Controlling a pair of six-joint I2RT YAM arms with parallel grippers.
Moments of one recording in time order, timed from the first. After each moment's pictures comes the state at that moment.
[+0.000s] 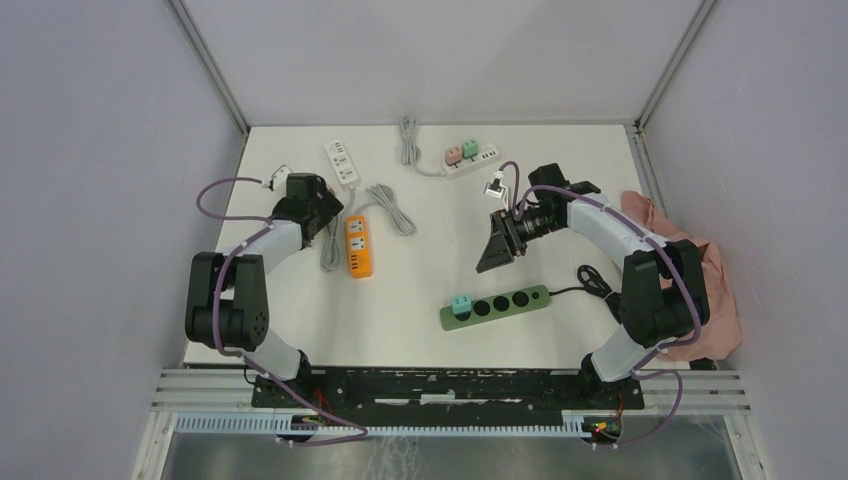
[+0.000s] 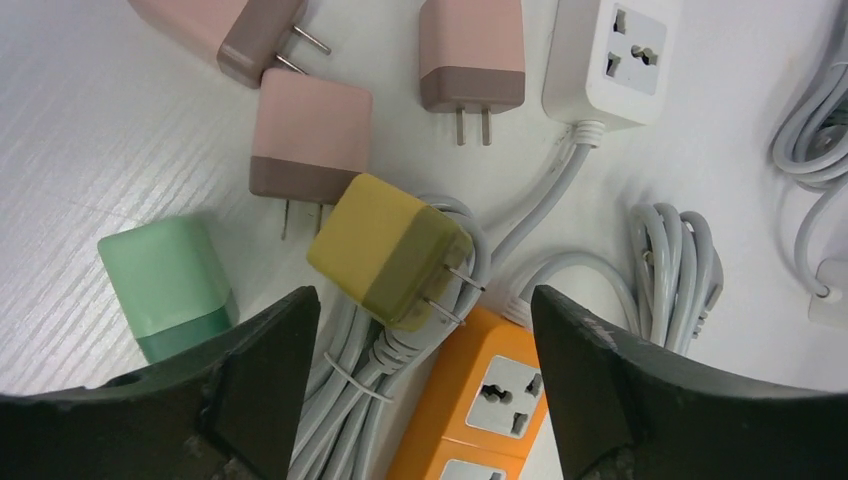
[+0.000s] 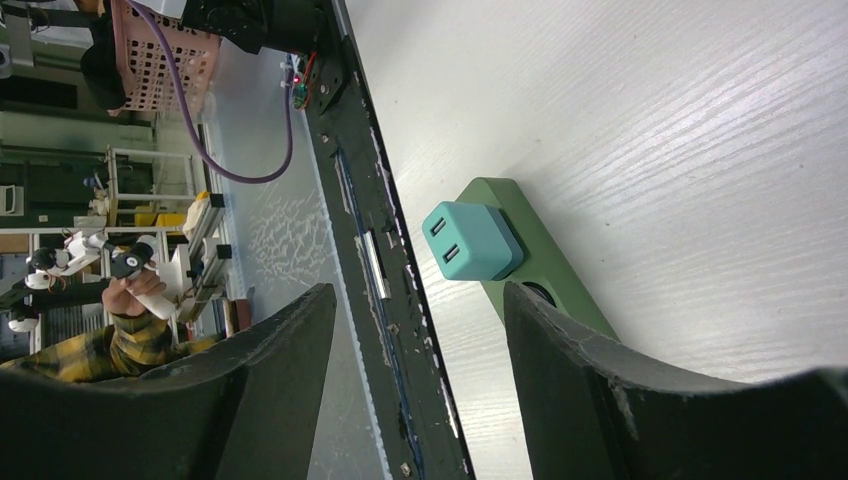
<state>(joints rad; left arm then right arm) -0.07 1.58 0.87 -0.03 -0.25 -0.74 0.28 1.63 1.14 -0.81 -1.12 -0.27</state>
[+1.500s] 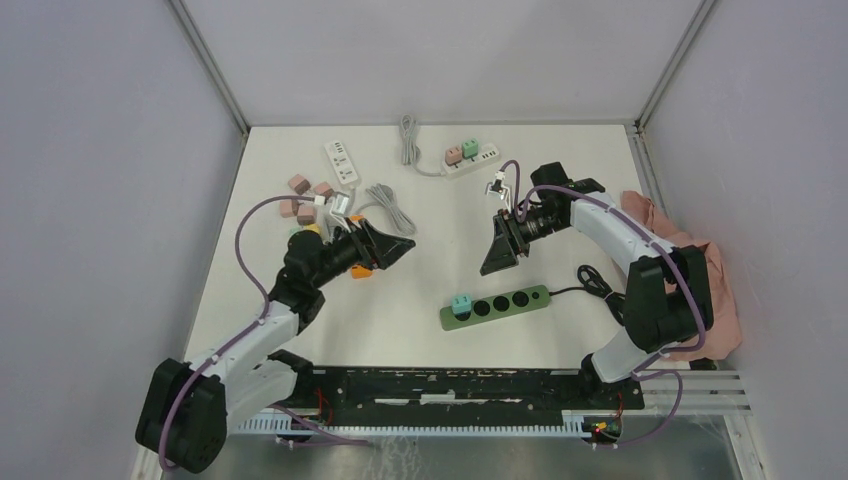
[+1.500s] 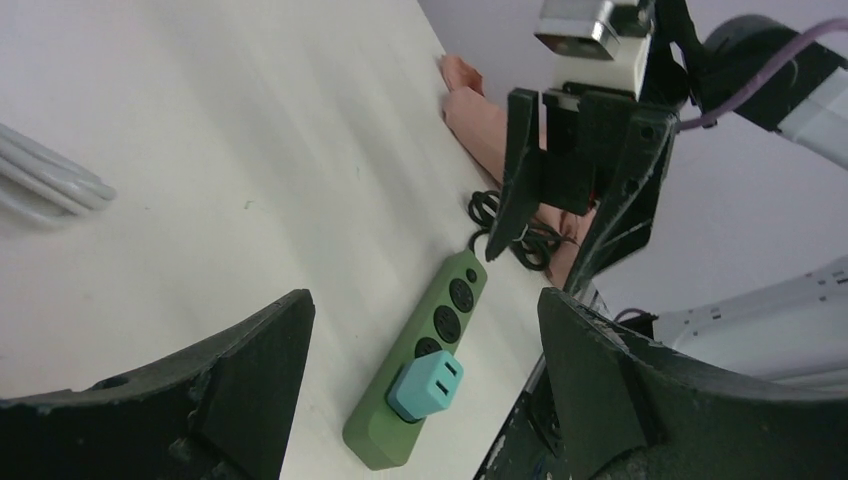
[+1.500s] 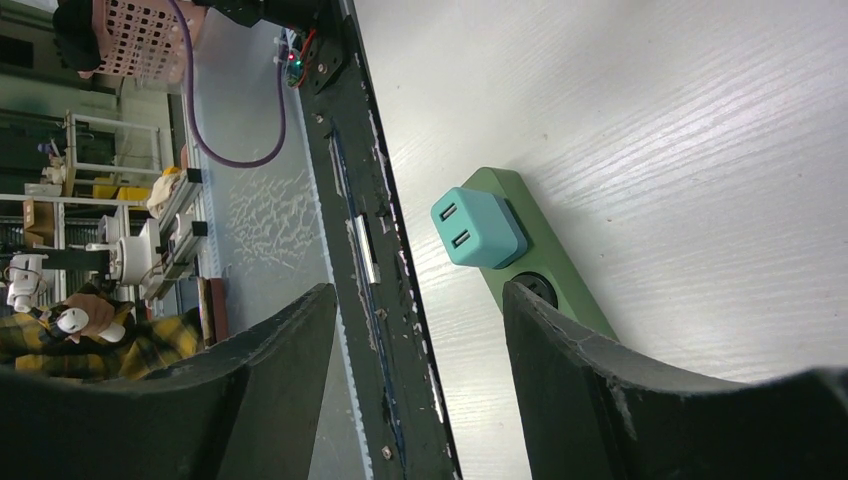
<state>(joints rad) -0.36 0.98 0.40 0.50 0.49 -0.75 0.28 1.60 1.17 -0.90 -1.11 -0.39</state>
